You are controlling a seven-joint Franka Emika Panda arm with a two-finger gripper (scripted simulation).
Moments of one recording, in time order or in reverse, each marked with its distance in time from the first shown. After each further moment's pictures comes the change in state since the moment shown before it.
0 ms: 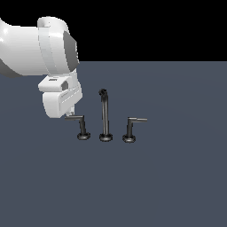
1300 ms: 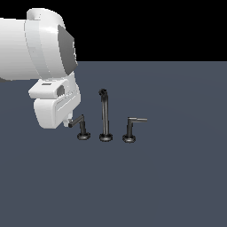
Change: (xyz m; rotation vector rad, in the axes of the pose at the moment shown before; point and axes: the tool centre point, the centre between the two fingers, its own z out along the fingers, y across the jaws) arm 0.016 0.053 0.000 0.005 0.000 -0.016
